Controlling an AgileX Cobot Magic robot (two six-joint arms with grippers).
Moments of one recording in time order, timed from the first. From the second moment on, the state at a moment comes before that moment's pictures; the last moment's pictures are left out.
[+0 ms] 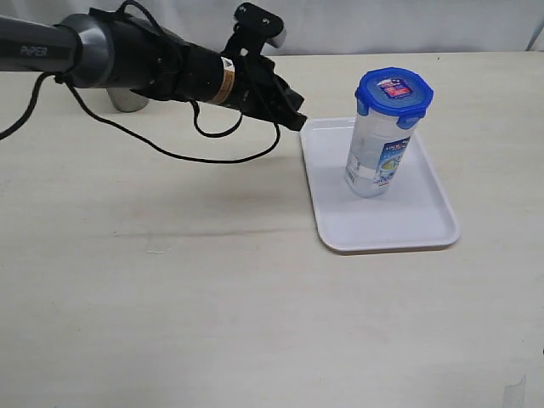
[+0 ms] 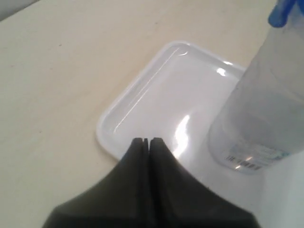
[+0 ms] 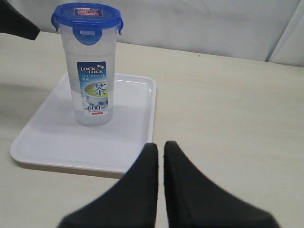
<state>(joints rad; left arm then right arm) -0.50 2.18 -1.50 1.75 -0.40 -1.57 0.14 0.00 0.00 -0.28 0.37 0.14</state>
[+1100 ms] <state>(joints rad) -0.50 1.32 -0.77 1.75 0.21 -1.54 0.14 0.00 0.00 -0.28 0.37 0.14</state>
